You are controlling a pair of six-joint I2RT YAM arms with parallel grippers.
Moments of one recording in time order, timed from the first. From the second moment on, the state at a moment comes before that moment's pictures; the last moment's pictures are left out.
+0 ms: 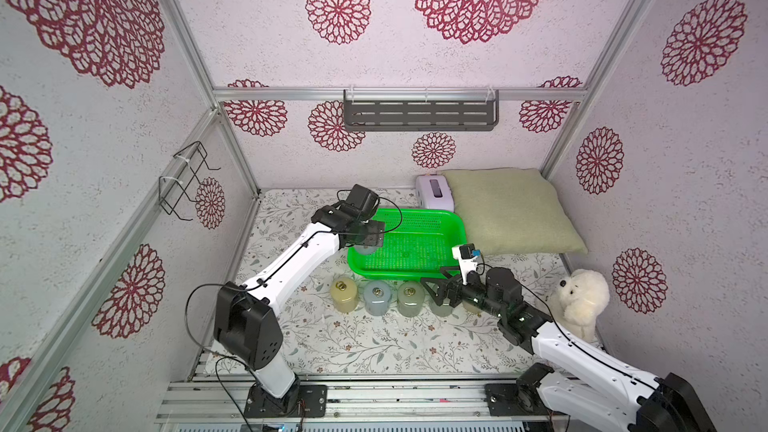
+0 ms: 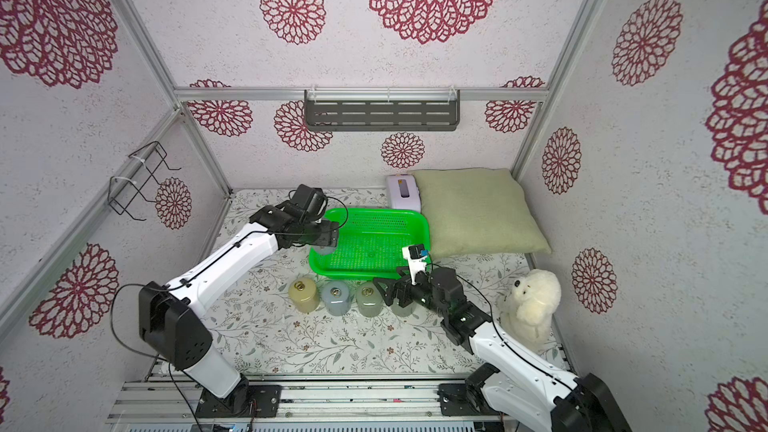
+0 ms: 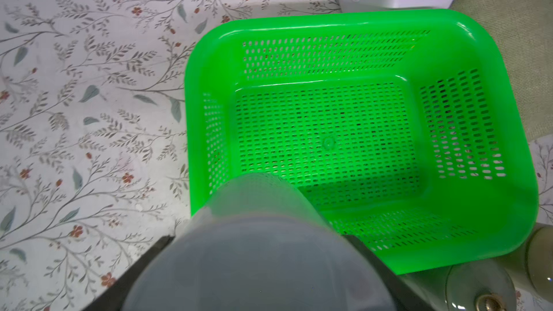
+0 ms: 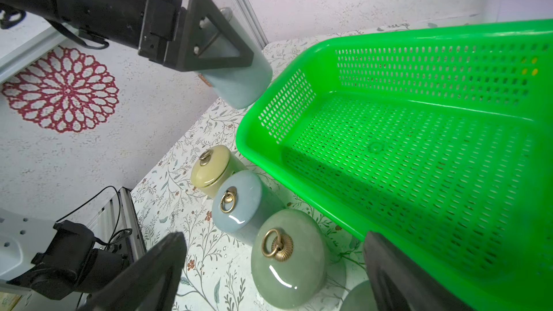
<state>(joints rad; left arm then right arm) -0.51 1.63 1.51 -0.86 -0.18 -0.39 0.64 0.96 0.44 0.25 -0.29 0.43</state>
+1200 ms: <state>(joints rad) -0.26 1.27 0.88 -0.81 -0.26 -0.69 0.78 1.04 0.47 0.29 -0.26 0.38</state>
